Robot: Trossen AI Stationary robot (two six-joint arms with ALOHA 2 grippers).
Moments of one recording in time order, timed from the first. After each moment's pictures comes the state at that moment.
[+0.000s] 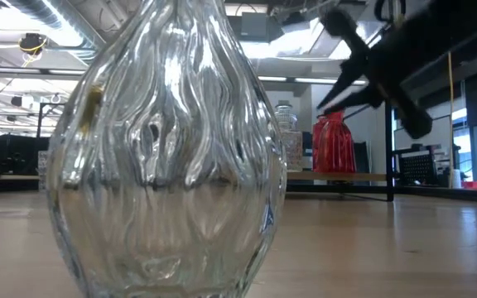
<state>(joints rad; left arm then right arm) 0.48 1.67 1.97 -1.42 0.28 0.30 0.45 1.57 0.85 -0.32 1.06 2.08</state>
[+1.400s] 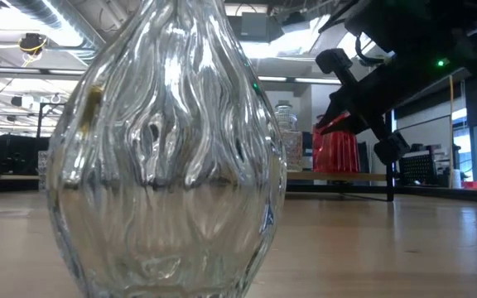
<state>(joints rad) 0.48 1.67 1.97 -1.44 0.28 0.29 0.27 1.58 0.69 -0.05 1.13 2.09</state>
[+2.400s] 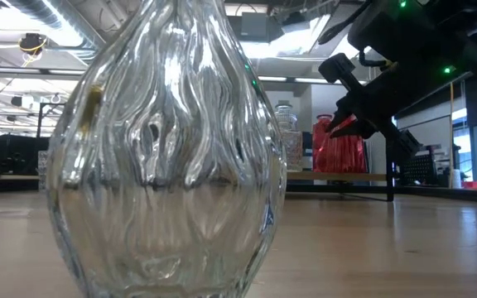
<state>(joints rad) 0.48 1.67 1.97 -1.44 0.28 0.29 0.27 1.58 0.69 -0.17 1.17 2.06</state>
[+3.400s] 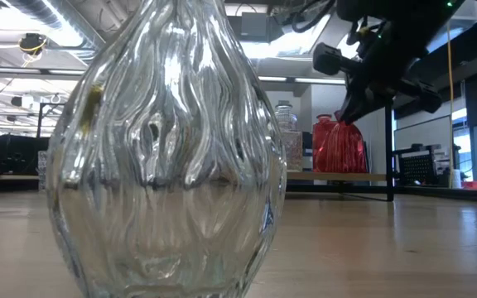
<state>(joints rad) 0.48 1.67 1.97 -1.41 0.28 0.27 0.28 1.58 1.02 -0.90 0.90 1.88</state>
